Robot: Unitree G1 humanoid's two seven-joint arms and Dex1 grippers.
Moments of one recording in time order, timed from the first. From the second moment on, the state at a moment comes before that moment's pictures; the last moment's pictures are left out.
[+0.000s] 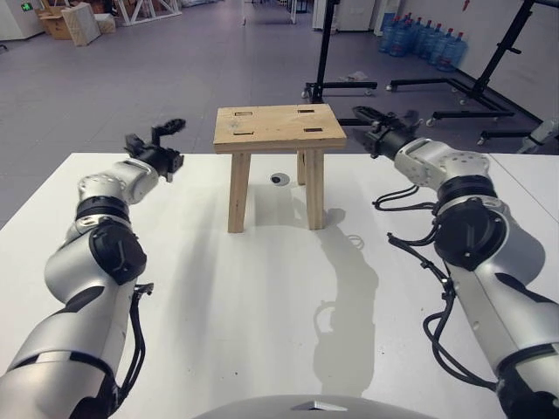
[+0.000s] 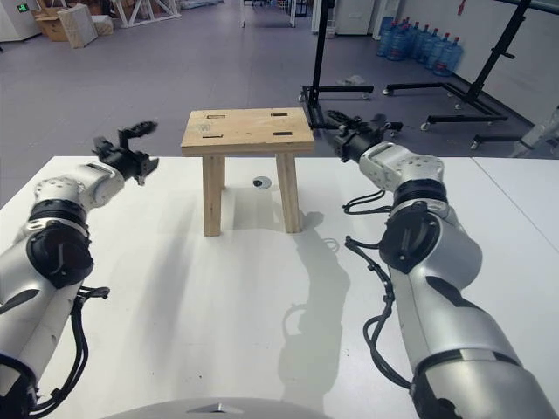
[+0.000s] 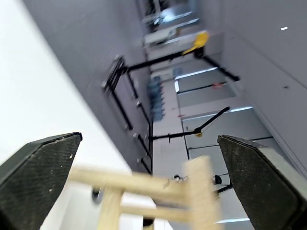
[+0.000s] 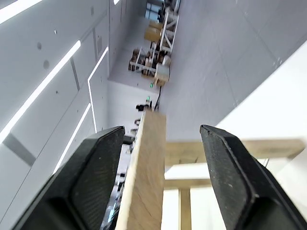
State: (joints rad) left arm -1.15 0.52 0.75 1.22 -0.81 0.66 -0.19; right arm -1.26 -0.46 -0.79 1.28 0.76 0.74 0.22
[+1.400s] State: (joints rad) left arm -0.11 0.13 0.23 -0.02 -0.19 0.08 -0.02; right arm -0.11 -0.01 -0.10 -0.20 0.05 0.12 -0.10
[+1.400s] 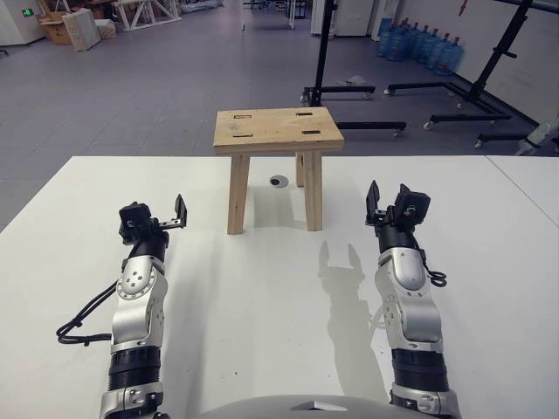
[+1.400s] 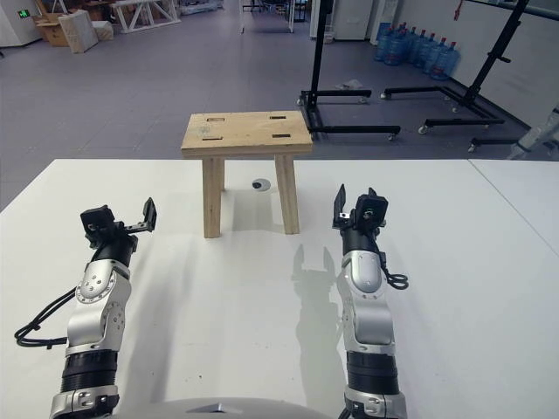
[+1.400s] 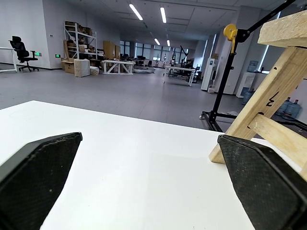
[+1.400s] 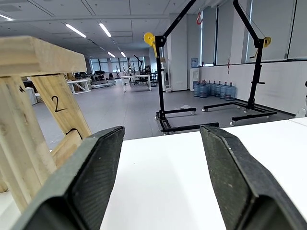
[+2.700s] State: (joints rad) left arm -0.16 0.12 0.24 0.03 -0.19 0.04 0.01; right arm -0.17 -0.03 -0.11 -0.13 0.05 0.08 -0.08
